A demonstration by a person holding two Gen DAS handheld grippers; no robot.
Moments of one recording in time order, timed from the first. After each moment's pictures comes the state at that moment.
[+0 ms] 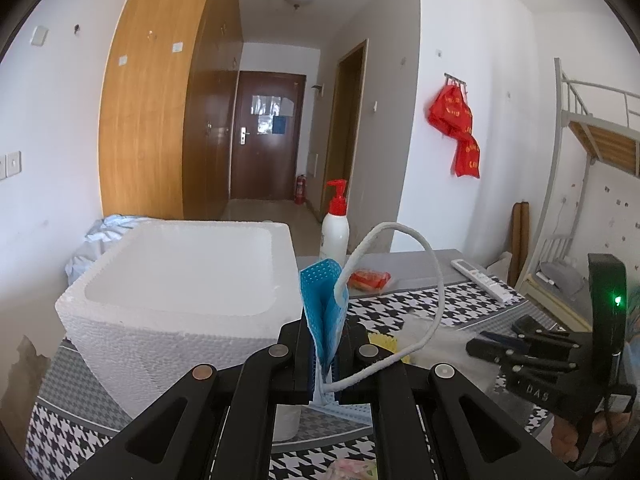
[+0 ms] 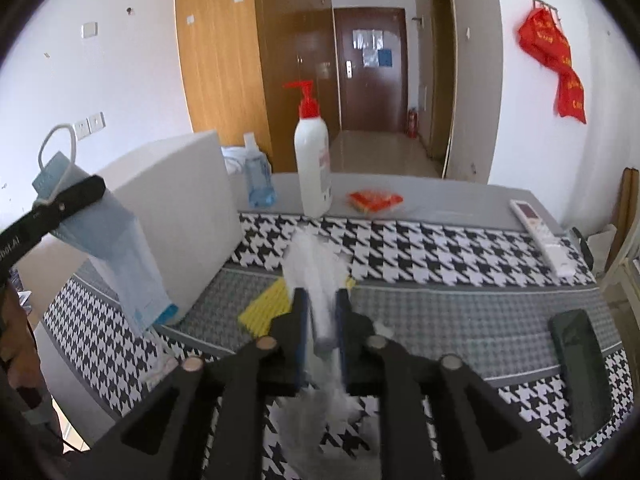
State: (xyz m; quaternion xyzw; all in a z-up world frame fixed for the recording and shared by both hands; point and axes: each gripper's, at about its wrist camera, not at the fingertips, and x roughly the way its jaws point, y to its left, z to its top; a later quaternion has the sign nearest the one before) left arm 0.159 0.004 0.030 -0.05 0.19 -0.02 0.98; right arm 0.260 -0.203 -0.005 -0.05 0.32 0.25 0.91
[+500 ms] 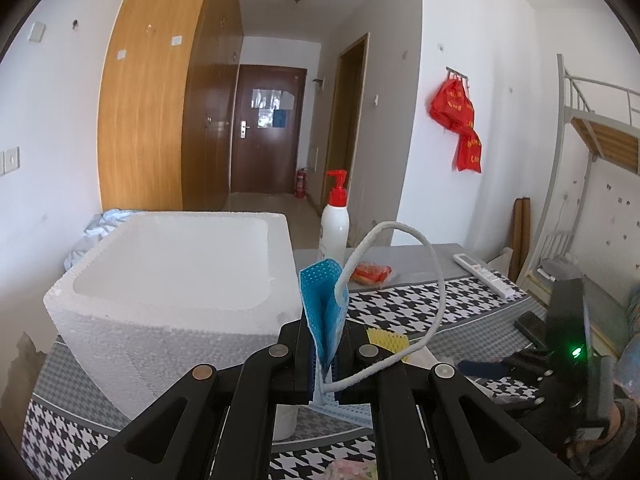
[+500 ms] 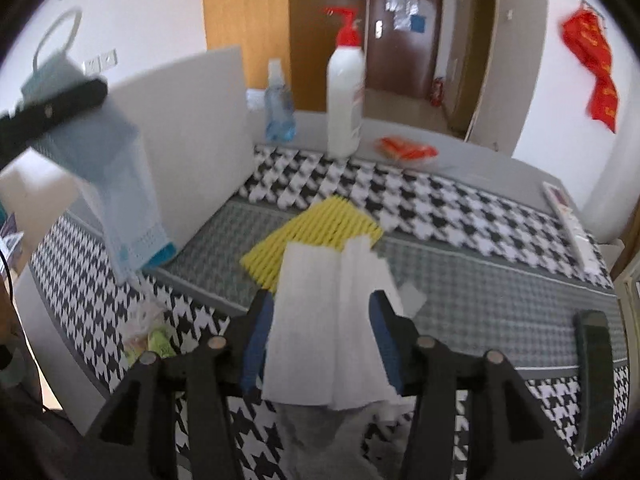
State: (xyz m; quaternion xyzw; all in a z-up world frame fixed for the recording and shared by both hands) left arm 0.167 0.001 0.025 -0.05 0.20 -0.02 0.98; right arm 0.270 -0.168 -0.049 -0.14 0.39 0.26 0.87
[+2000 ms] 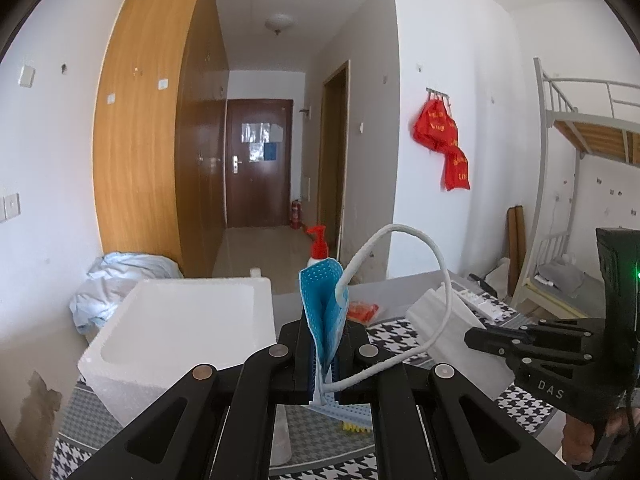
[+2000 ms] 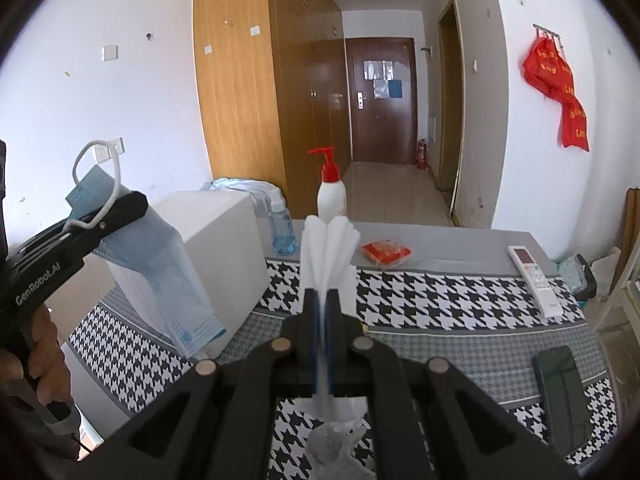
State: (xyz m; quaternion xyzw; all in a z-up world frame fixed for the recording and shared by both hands) left arm 0.146 -0.017 0.068 -0.01 0.15 -0.02 0.99; right arm 0.236 -0.202 0.059 -0.04 0.26 0.27 0.93
